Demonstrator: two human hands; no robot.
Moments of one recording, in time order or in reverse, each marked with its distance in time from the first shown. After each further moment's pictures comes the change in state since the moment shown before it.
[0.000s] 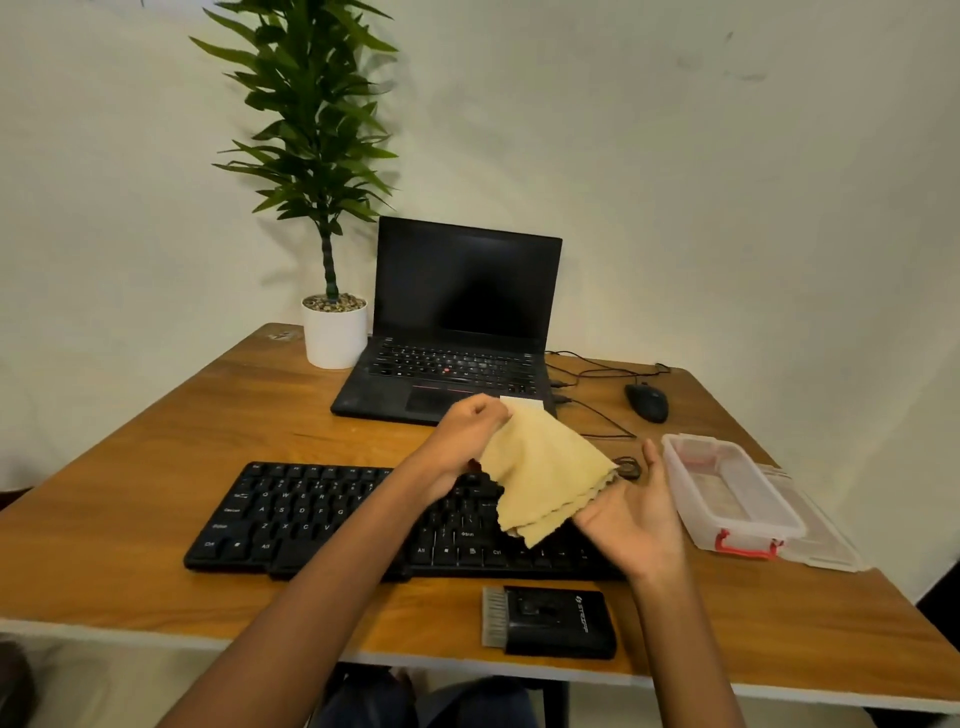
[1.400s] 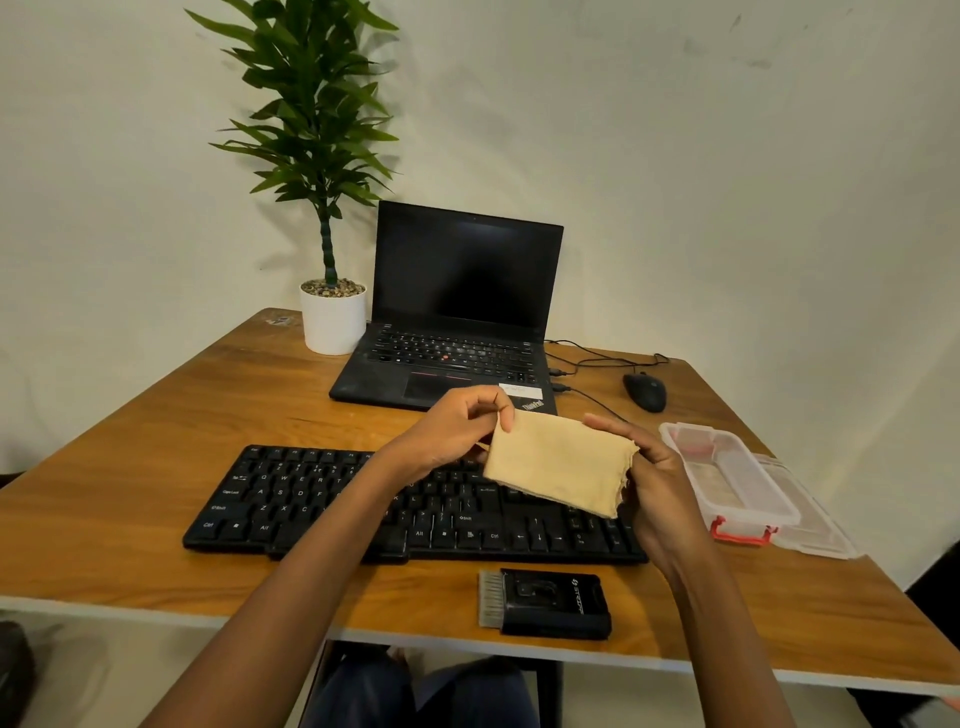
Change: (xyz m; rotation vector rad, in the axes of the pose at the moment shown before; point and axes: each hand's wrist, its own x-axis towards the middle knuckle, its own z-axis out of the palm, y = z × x) left_hand -0.015 0.004 -0.015 0.178 -0.198 0.230; right_hand -0.023 -0.010 0.010 -0.895 -0.030 -0.481
